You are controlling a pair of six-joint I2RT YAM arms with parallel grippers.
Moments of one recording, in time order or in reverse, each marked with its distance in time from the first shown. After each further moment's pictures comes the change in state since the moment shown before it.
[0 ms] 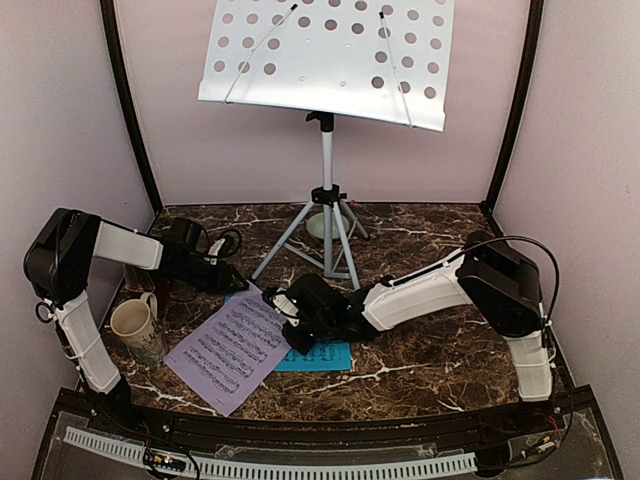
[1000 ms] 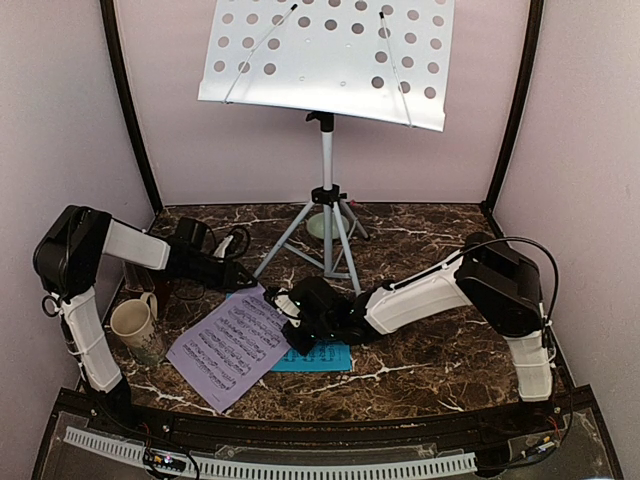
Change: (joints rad) left arm -0.014 0.067 0.030 0.097 0.106 0.025; right arm -0.005 0.000 -0.042 0.088 0.002 0.004
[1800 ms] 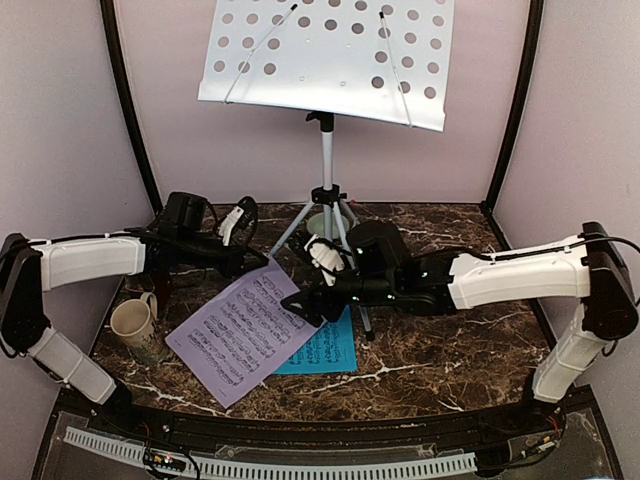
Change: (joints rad) left arm -0.199 -0.372 -0.028 -0.072 -0.114 0.167; right arm -0.025 -0.478 -0.184 -0.007 -0.161 -0.043
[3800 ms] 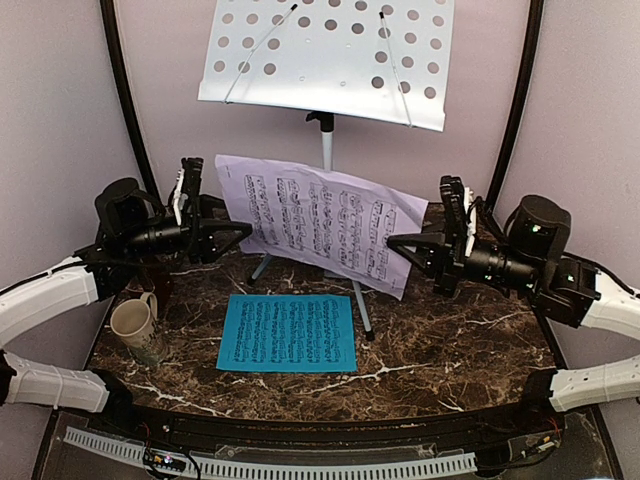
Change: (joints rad) left arm -0.036 -0.417 -0.143 0.361 0.189 -0.132; right arm -0.151 -0.782 -0.307 -0.021 -0.206 -0.086
